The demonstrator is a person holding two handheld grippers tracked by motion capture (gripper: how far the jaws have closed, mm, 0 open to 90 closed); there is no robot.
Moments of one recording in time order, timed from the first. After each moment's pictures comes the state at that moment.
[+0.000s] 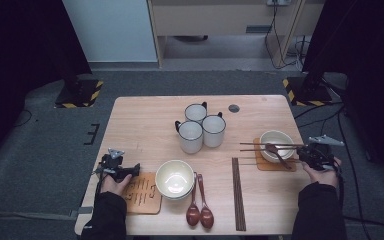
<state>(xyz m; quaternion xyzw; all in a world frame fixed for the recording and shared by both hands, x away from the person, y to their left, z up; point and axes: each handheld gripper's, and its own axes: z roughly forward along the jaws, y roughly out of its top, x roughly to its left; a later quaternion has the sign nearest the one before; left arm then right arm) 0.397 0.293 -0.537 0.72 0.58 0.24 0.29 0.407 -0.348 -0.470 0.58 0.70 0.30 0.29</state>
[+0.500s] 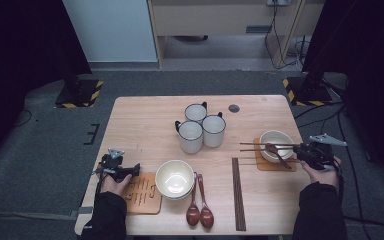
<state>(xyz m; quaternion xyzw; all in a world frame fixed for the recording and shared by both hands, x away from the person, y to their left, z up) 0.397 0.293 -0.537 0.72 0.58 0.24 0.29 0.402 -0.342 -0.458 0.56 0.69 0.35 0.29</state>
